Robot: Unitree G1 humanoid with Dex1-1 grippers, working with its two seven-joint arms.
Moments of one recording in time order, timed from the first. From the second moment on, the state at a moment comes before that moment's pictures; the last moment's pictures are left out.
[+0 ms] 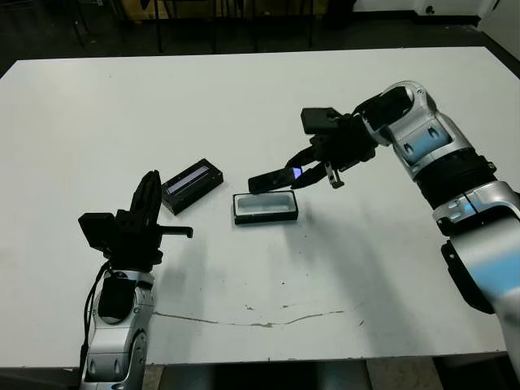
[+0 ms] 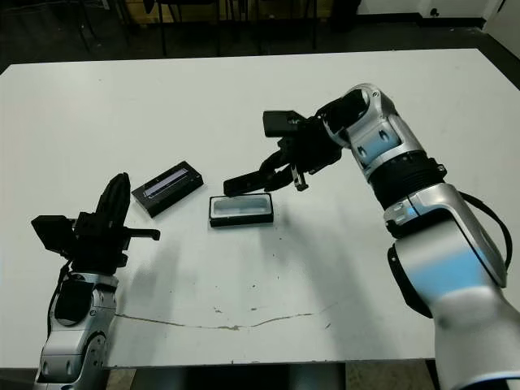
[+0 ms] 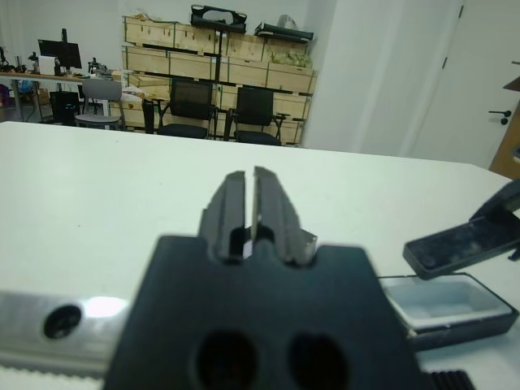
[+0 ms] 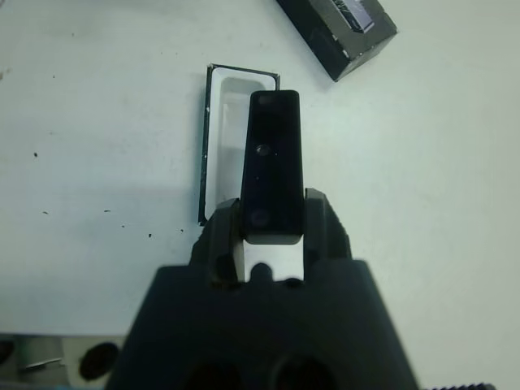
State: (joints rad) left arm 0.12 0.07 0.04 -0.20 -0.16 -0.14 -0.11; right arm -1.10 -0.45 0.51 0.80 -0.14 -0.01 1.47
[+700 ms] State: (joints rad) left arm 0.12 0.07 0.03 -0.20 -0.15 -0.14 -0.10; right arm -1.09 -0.42 0.51 0.82 -0.17 0.00 1.54
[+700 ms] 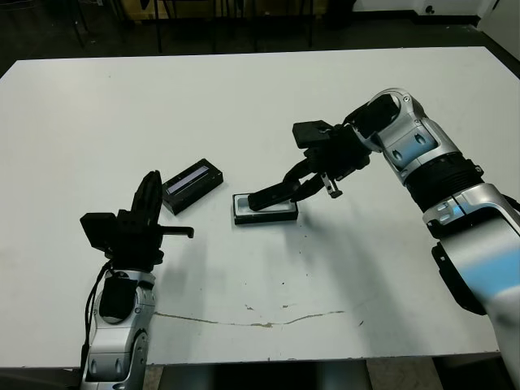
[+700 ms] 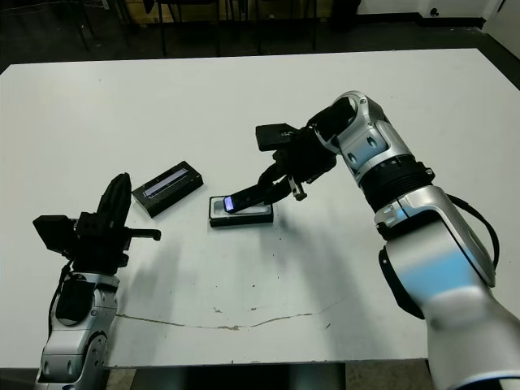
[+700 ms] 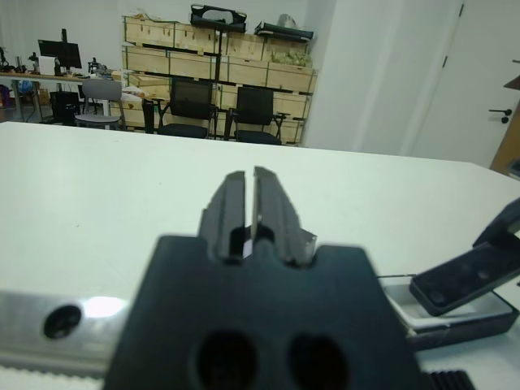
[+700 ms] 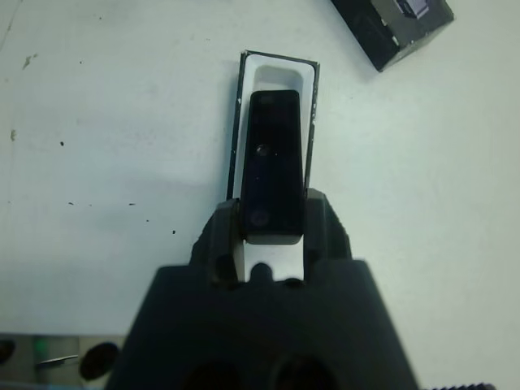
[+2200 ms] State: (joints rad) left arm 0.13 0.06 0.02 -0.19 -0.14 -0.16 -0.09; right arm -0.99 -0.41 0.52 0.65 -0.25 -0.06 1.37
